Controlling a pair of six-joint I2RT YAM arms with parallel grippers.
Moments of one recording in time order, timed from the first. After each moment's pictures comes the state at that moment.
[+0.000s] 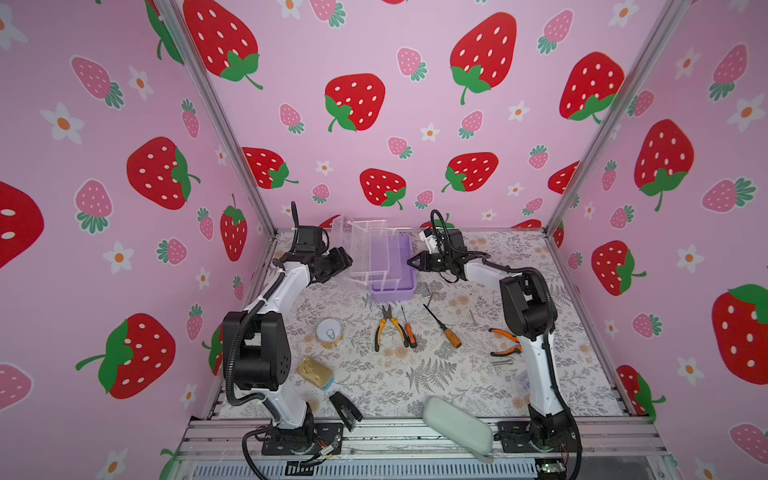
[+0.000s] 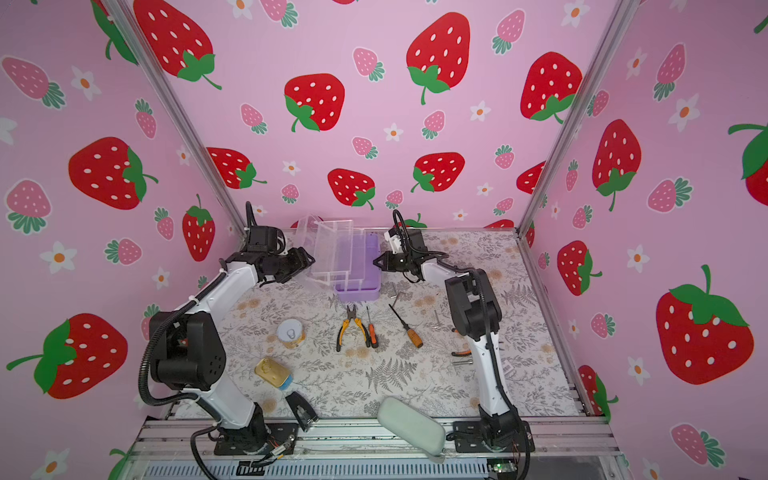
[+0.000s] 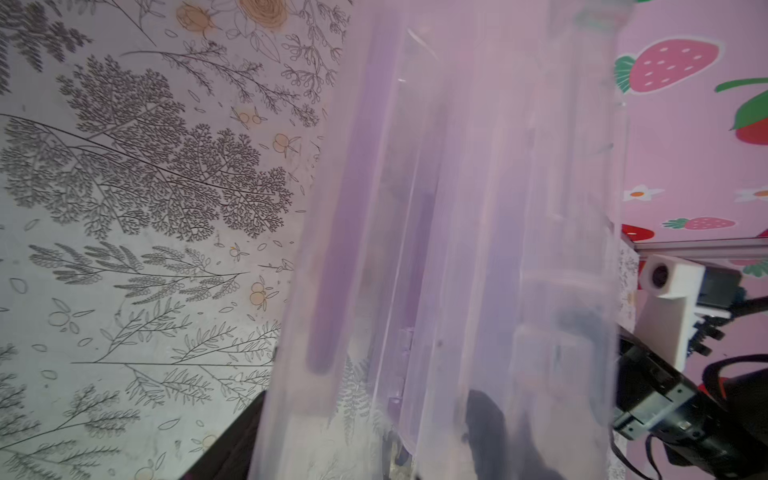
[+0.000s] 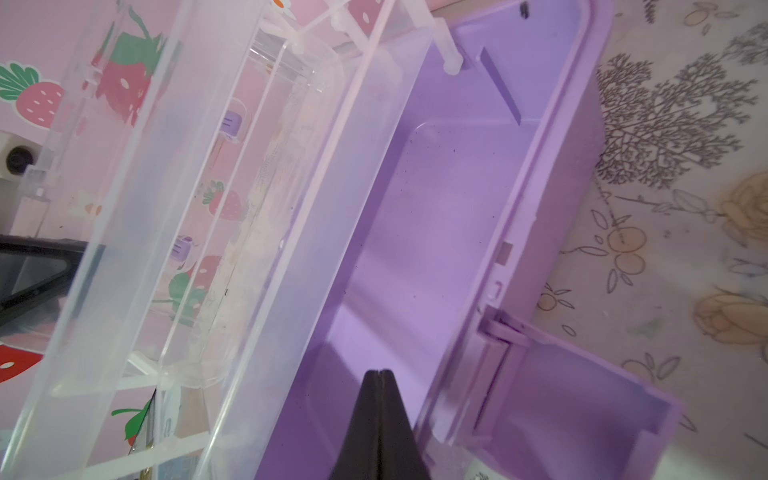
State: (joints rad) left arm -0.04 1.71 1.34 -0.49 0.32 -0.56; right arm 0.49 2.31 1.70 0.01 -0.67 0.43
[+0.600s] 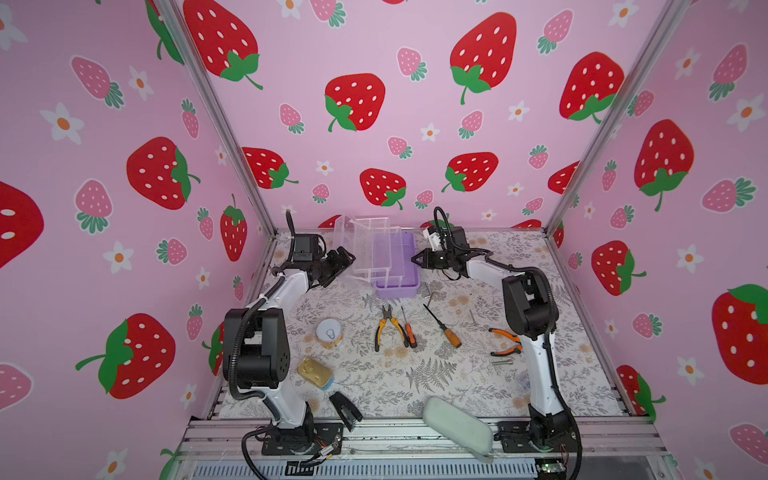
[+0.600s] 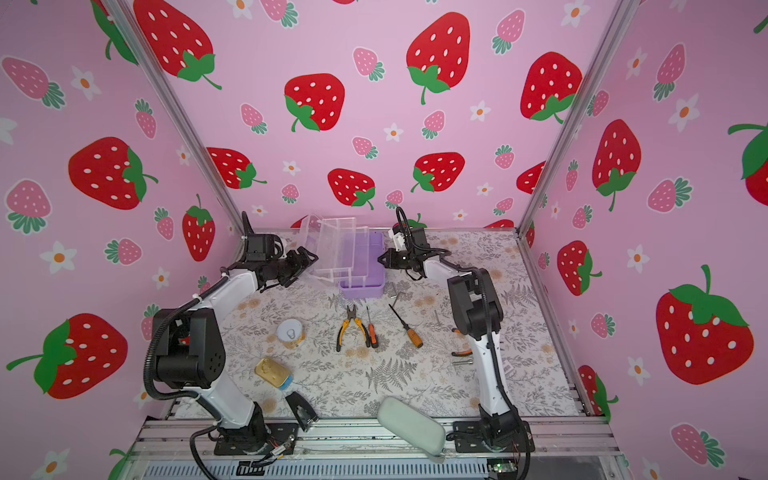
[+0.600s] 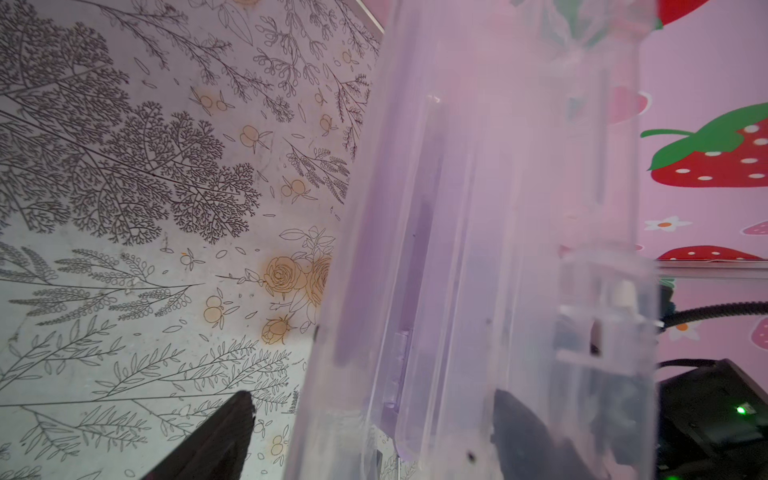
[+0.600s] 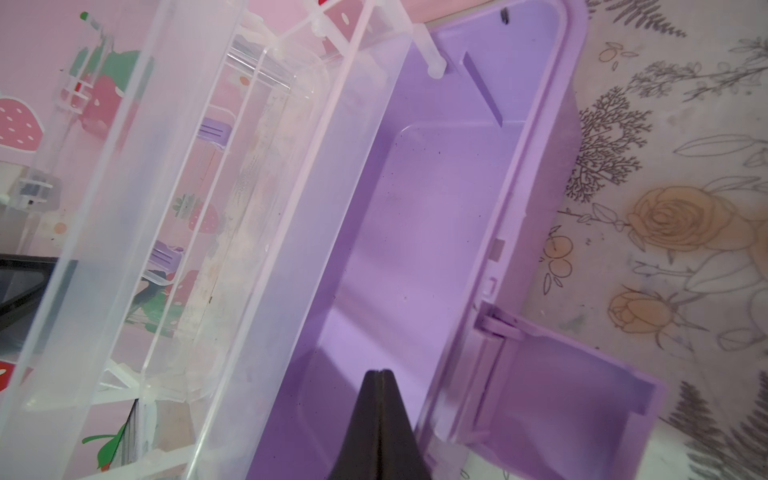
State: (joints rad) left arm 0.00 1.73 1.23 -0.30 0.42 -0.67; right arm 0.47 2.31 1.73 -0.05 -0.62 0.42
